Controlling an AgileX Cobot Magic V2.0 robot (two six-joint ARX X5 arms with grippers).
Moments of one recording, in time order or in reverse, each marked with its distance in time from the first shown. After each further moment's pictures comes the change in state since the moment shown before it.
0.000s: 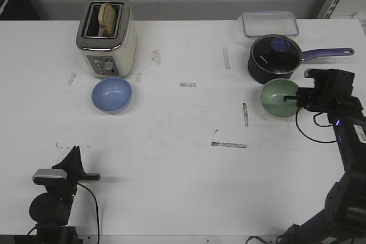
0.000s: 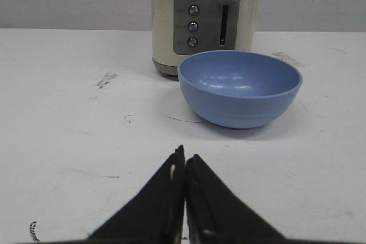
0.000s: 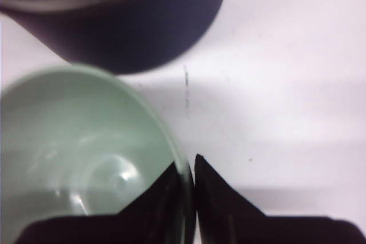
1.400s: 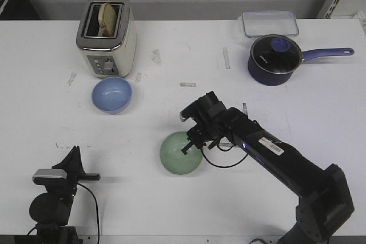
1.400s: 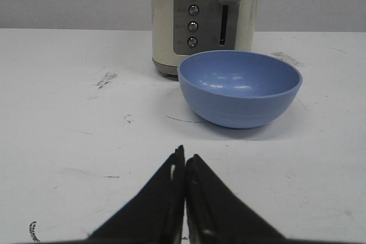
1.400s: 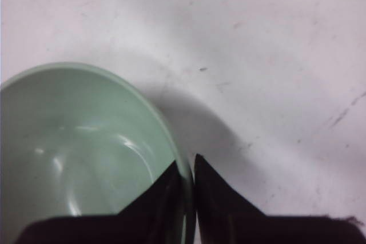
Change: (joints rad) left arm 0.000 0.000 0.000 0.000 0.000 0.000; right arm 0.898 0.035 -0.004 -0.211 0.034 0.070
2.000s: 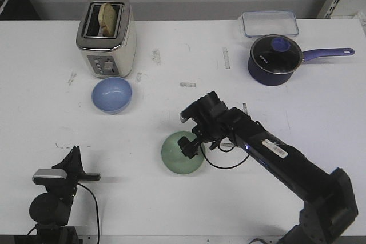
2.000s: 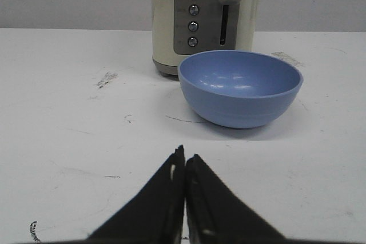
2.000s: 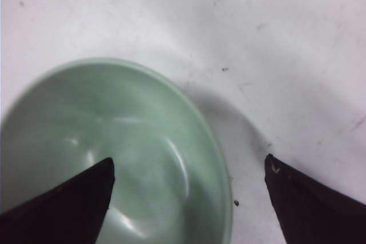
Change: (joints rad) left arm 0.000 0.000 0.000 0.000 0.000 0.000; right arm -0.002 -0.055 0.000 -0.023 -0.055 -0.012
